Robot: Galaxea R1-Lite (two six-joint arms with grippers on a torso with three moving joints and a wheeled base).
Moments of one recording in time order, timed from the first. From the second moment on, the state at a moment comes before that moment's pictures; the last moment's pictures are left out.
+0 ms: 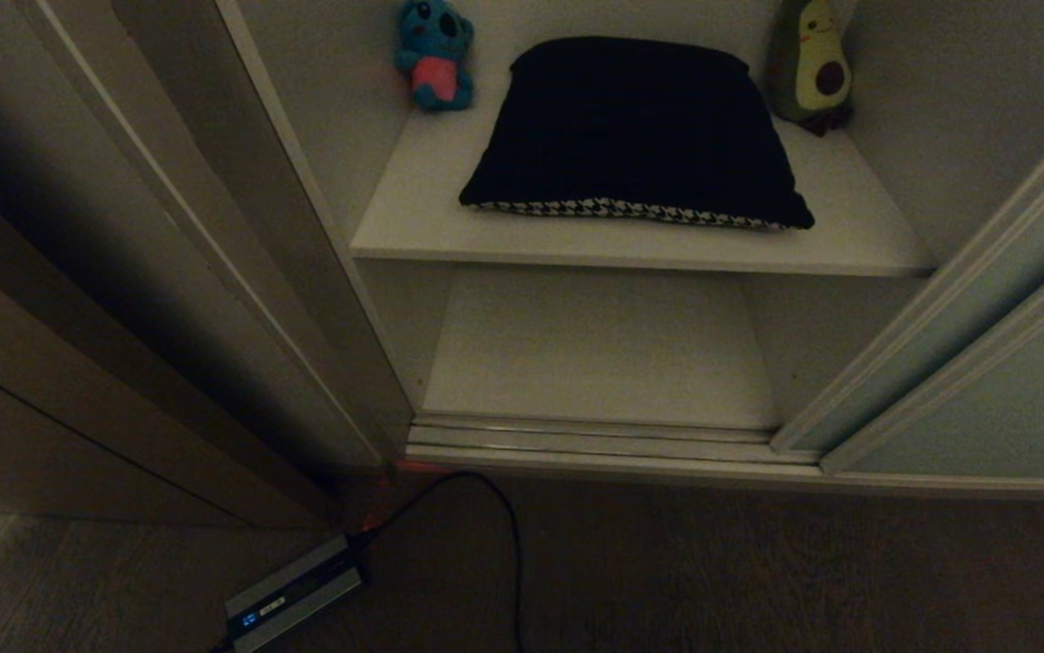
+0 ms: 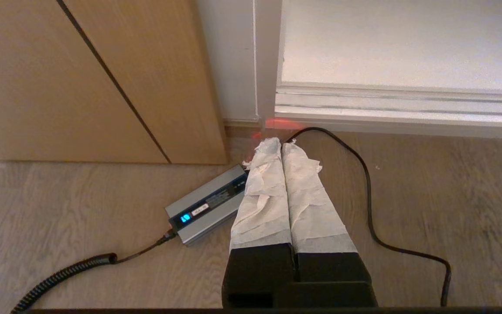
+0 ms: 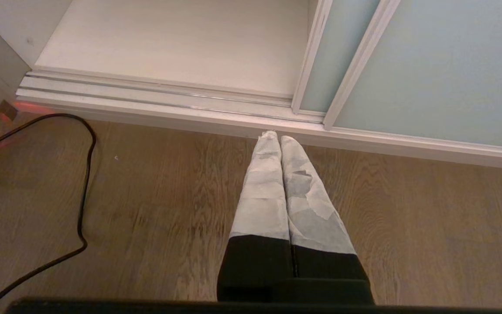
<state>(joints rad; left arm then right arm) -0.02 0.00 0.00 0.00 0.00 0.00 0.00 0.00 0.00 0.01 0.00 -0.01</state>
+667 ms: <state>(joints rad) -0.02 0.00 0.00 0.00 0.00 0.00 0.00 0.00 0.00 0.00 0.00 -0.01</state>
